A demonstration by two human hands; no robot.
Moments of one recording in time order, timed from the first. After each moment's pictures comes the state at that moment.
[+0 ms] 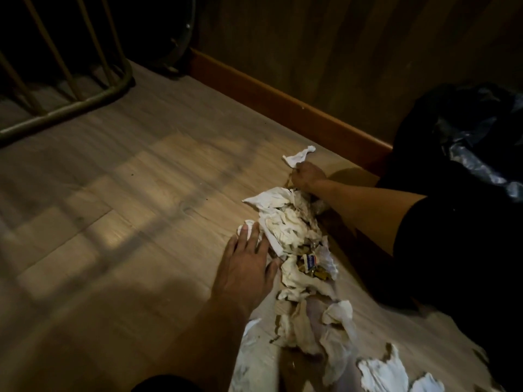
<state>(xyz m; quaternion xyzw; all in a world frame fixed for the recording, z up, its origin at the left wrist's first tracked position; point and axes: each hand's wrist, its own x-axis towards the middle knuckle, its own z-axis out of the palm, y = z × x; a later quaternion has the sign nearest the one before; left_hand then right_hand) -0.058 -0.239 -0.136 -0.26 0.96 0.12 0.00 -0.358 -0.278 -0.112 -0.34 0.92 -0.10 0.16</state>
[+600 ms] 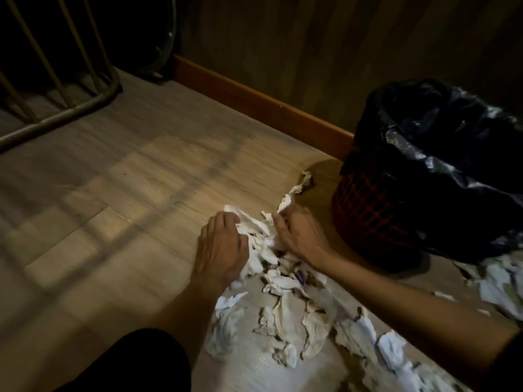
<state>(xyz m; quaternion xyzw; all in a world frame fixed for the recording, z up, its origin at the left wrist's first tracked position) -0.036 -0.241 -0.101 -0.30 0.92 0.19 -0.19 -0.202 -0.127 -0.086 -0.43 0.88 -0.19 0.04</state>
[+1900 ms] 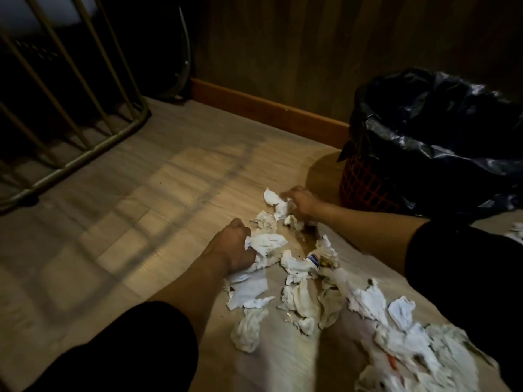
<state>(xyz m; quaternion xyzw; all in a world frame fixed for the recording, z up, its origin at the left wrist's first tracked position) 0.009 -0.246 -0.050 -0.24 0.94 0.24 0.07 -0.233 -0.159 -0.078 -0.45 0.86 -0.09 0.20</state>
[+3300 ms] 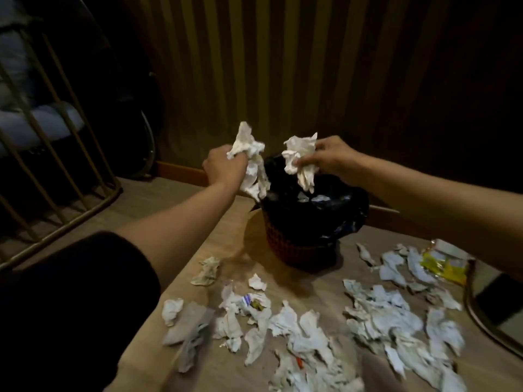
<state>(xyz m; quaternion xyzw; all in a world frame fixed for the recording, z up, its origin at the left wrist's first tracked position) -0.116 -0.084 0.245 -0.31 0.76 0.43 -0.37 -0.259 0.093 0.270 -0.29 0.78 -0.51 0.19</state>
